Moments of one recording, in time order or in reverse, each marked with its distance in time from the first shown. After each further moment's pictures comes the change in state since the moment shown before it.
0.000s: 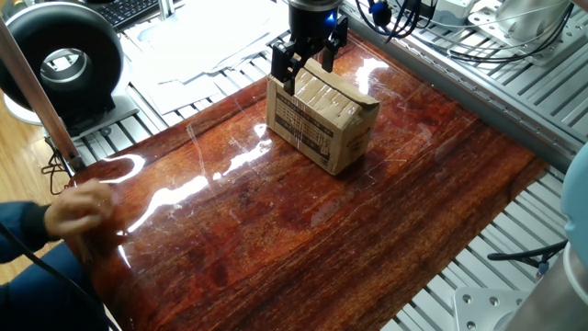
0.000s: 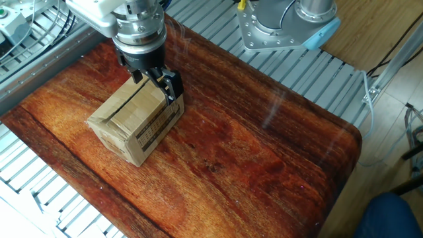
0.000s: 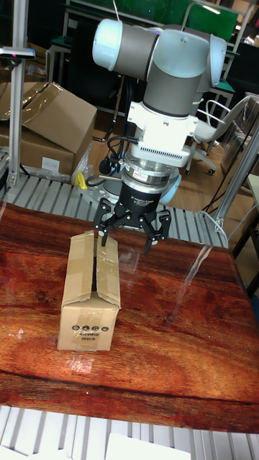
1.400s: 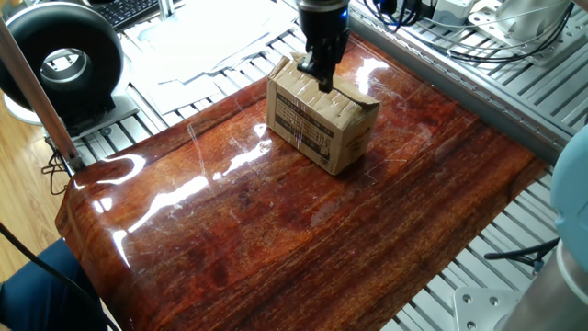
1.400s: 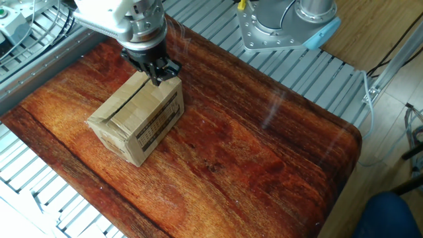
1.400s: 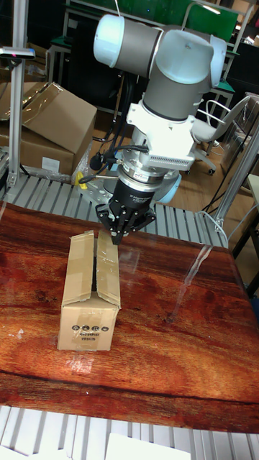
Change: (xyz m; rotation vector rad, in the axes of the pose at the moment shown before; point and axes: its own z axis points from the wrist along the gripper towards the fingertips) arm 0.028 -0.027 -0.002 0.057 0.108 -0.269
